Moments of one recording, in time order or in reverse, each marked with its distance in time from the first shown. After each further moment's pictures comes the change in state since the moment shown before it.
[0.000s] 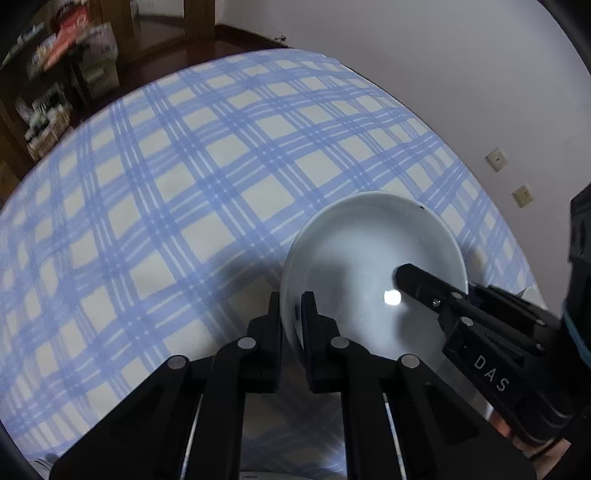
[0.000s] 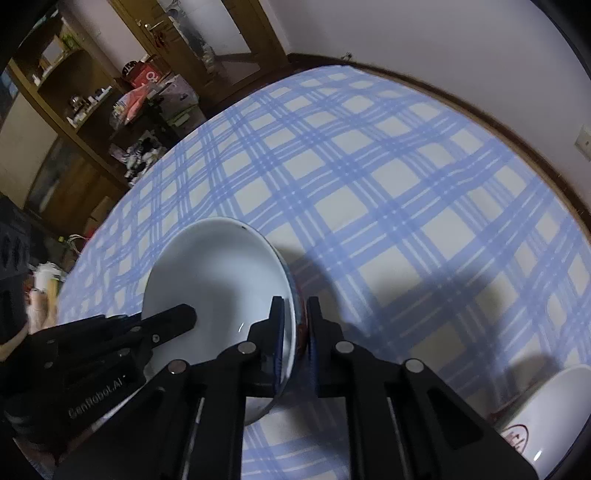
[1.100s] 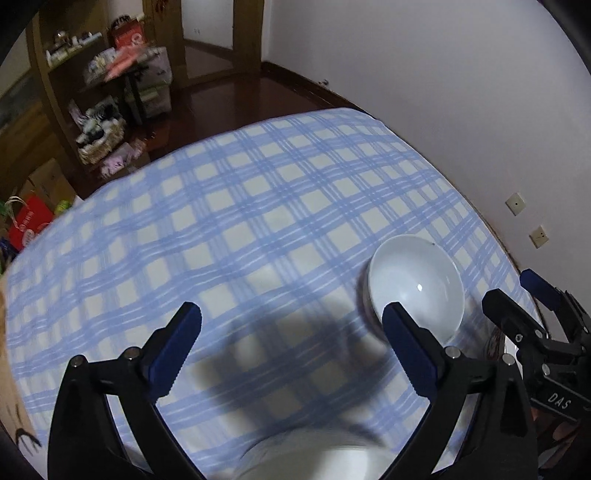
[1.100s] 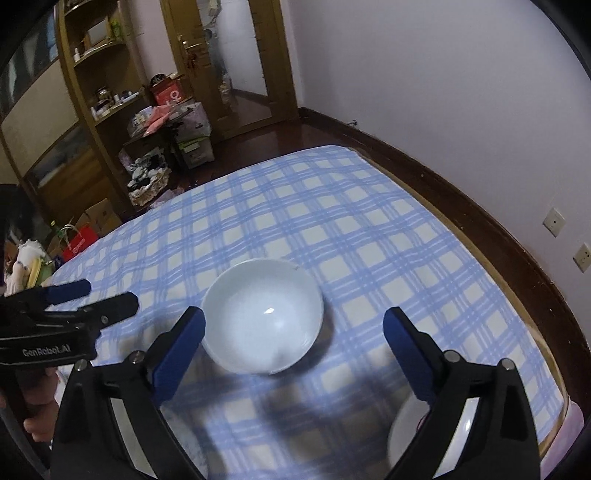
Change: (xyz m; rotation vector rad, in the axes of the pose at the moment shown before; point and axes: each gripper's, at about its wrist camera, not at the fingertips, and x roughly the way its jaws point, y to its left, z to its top) left arm -0.082 0.051 -0.009 -0.101 -0.150 0.086; right arm -0.093 0.037 -0.003 -0.169 -0.214 -0.108
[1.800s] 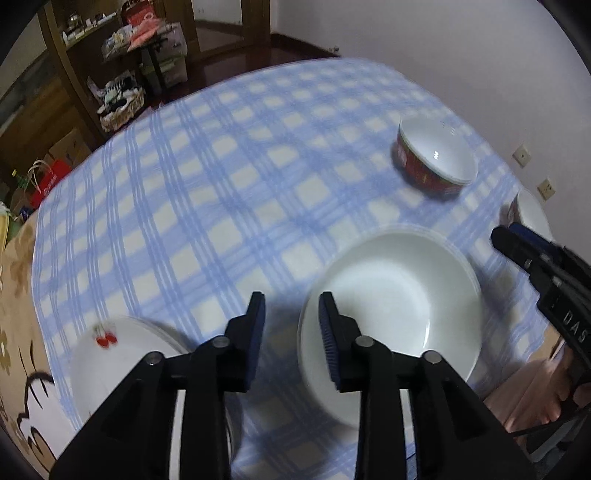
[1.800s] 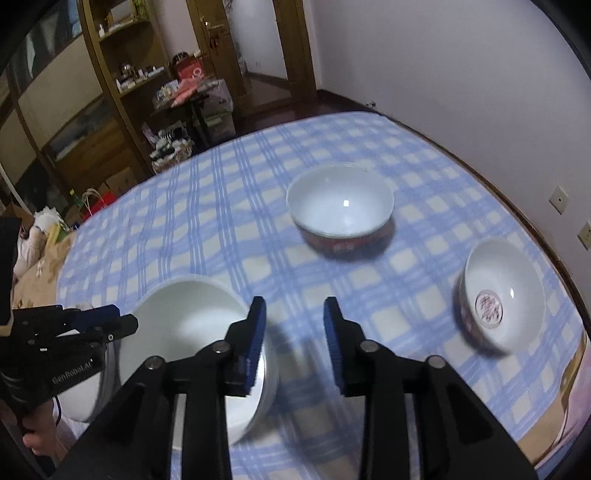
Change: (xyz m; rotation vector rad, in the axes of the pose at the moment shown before) left arm -0.064 0.050 -0.125 0.028 0.093 0.064; right arm -0.049 0.069 -0.090 -0.026 0.055 0.055
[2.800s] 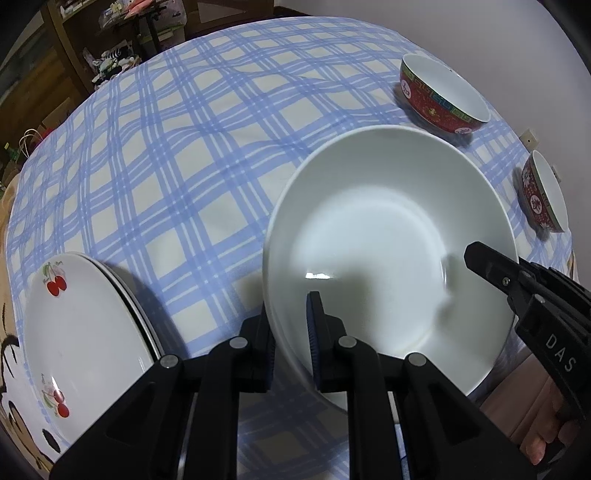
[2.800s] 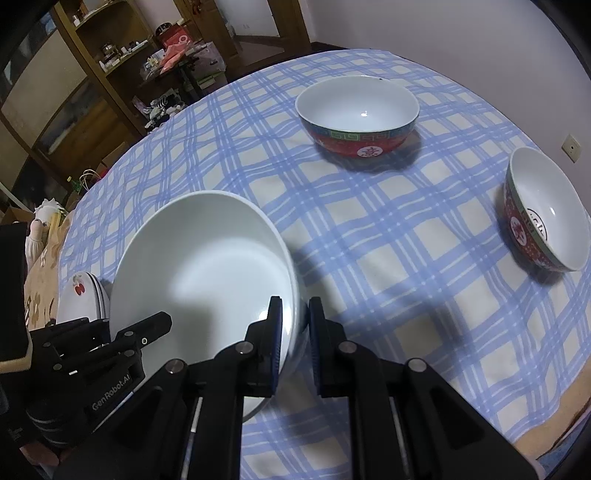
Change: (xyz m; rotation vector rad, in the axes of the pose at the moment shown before) left arm 0.046 -0.012 -0.050 -0.032 0.110 -0.007; right arm 0.039 0.016 -0.052 0.080 0.197 0.027
